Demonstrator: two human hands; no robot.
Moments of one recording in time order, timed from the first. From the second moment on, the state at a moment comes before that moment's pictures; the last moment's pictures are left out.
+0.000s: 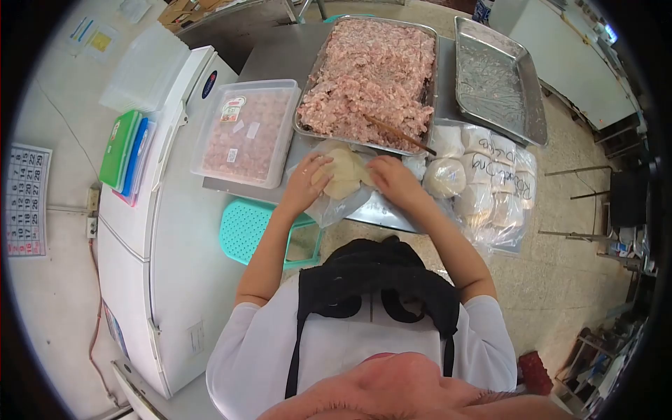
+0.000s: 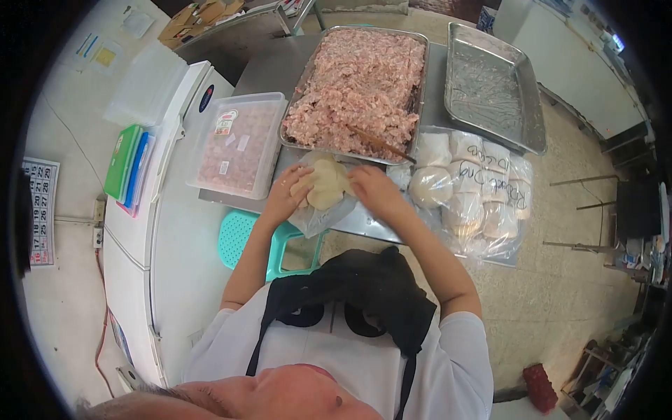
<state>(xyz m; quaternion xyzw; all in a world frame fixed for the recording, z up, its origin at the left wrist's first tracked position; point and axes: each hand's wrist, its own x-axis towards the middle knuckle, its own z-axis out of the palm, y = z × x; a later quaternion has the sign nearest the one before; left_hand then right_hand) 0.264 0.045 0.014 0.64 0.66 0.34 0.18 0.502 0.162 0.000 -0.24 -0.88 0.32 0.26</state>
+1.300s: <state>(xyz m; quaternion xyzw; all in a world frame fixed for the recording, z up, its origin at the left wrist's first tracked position) 0.238 -0.200 -0.234 -0.45 0.33 0.80 0.21 0.569 0.132 -0.054 -0.19 -0.83 0.50 0.17</state>
